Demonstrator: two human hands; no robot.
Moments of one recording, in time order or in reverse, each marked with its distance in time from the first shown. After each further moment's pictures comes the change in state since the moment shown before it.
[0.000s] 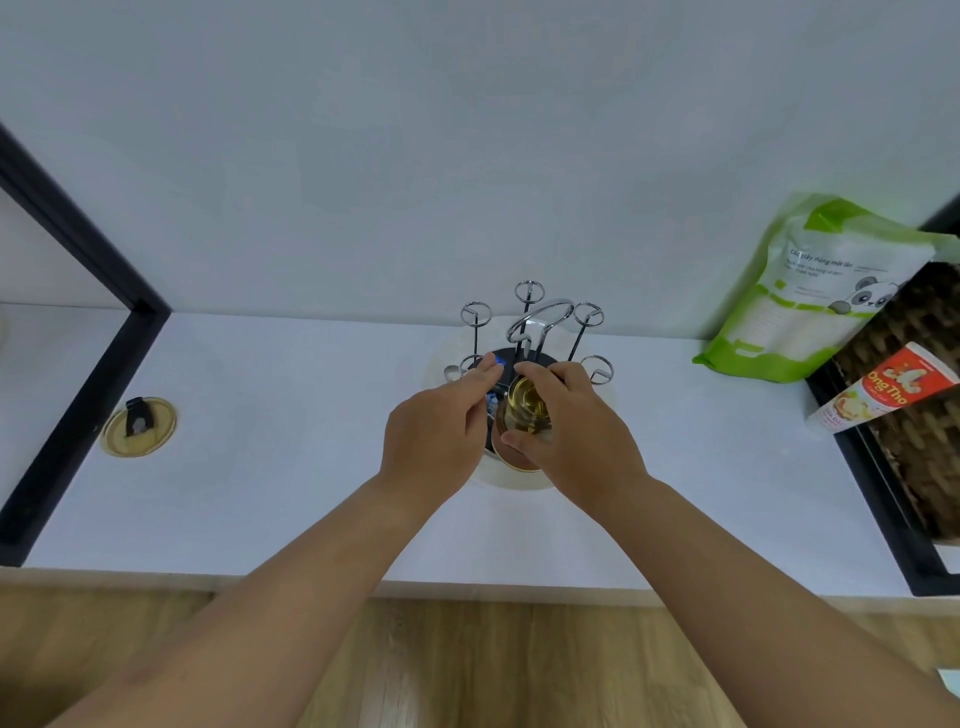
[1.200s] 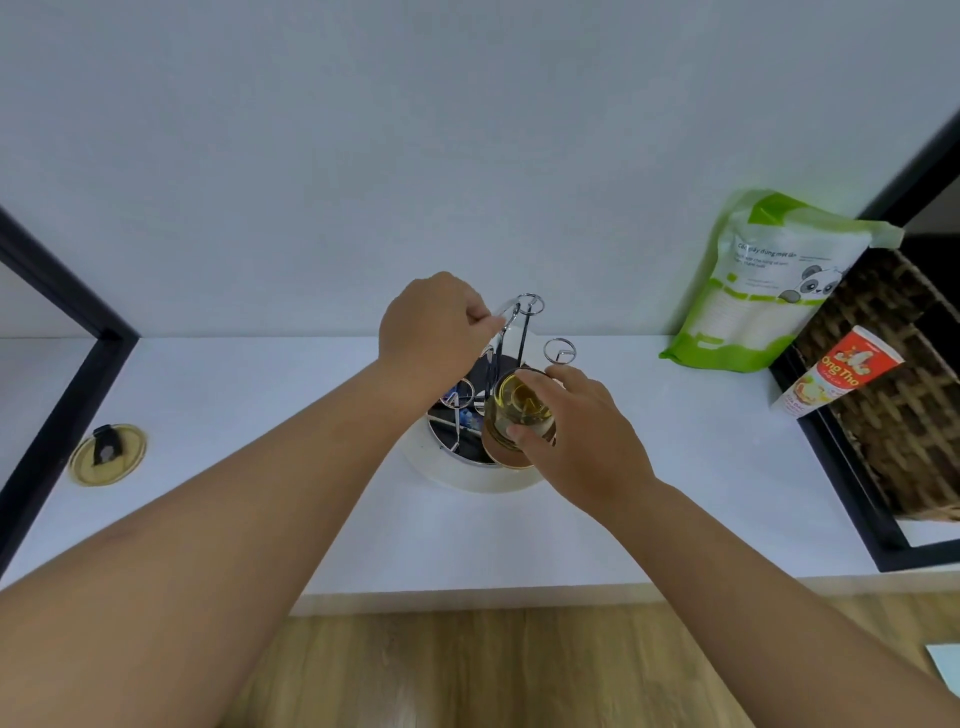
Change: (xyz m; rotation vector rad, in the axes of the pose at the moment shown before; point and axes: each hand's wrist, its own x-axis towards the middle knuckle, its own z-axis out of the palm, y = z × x) left_hand 0.094 0.064 -0.033 0.113 -0.035 0.027; right_hand -0.016 0.020 -0.032 -0.037 0.026 0.030
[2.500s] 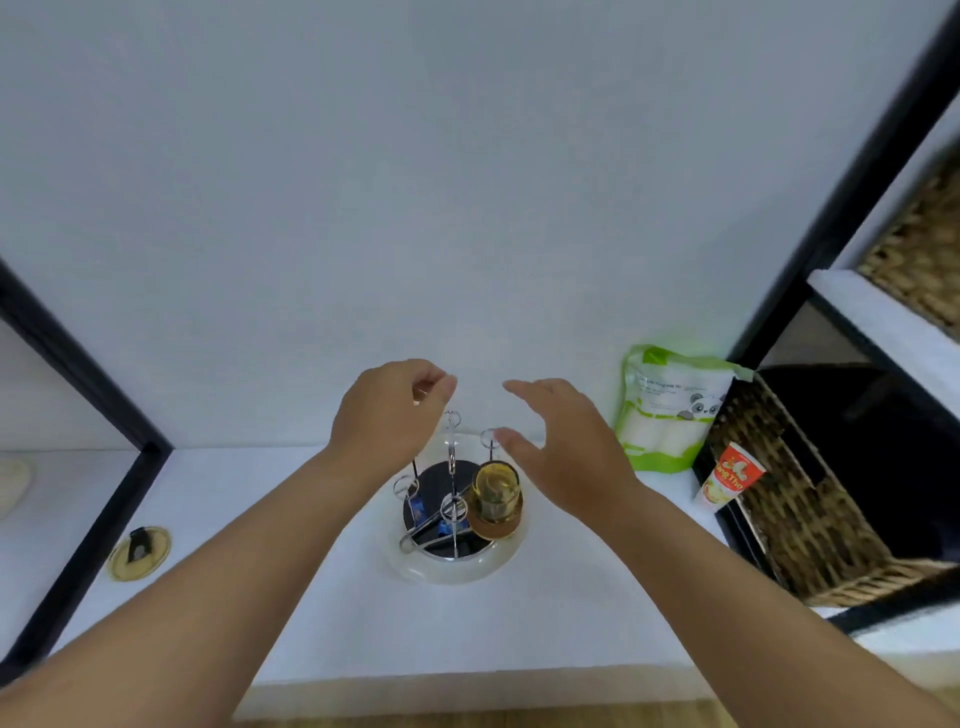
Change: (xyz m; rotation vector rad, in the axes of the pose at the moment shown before) left_hand -0.012 0.083 -0.104 -0.154 0.056 -0.082; right_hand 0.014 -0.038 -0.172 0.127 0.068 -0.055
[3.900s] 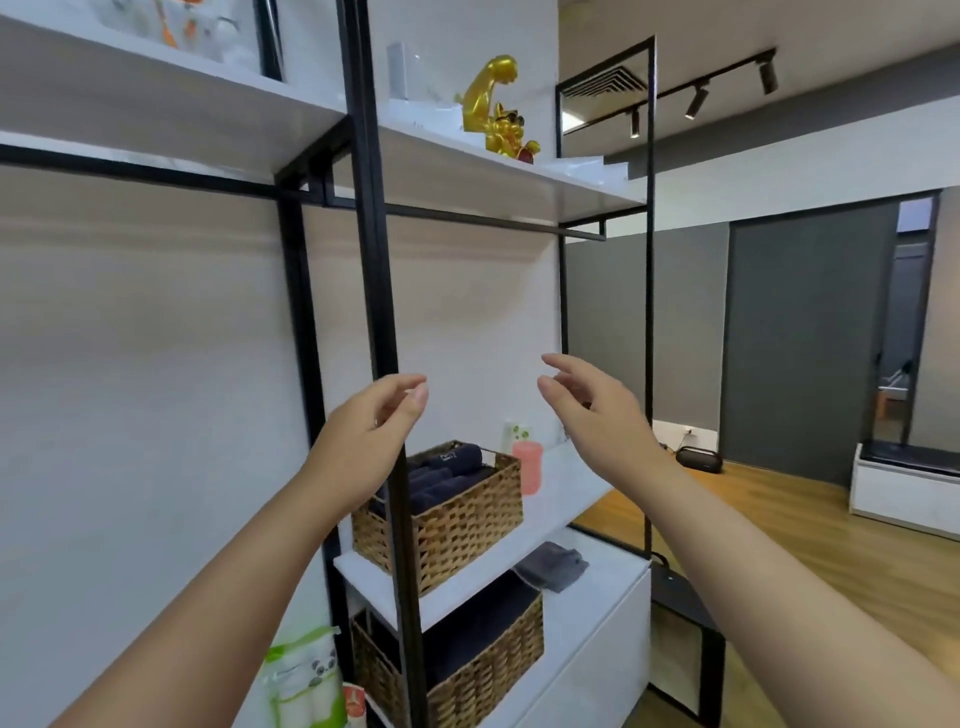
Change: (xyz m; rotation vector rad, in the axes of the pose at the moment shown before) left_hand -0.229 0.619 -0.191 -0.539 -0.231 0.862; right_hand -0.444 -0.110 -0.618 0.095 0.963 0.114
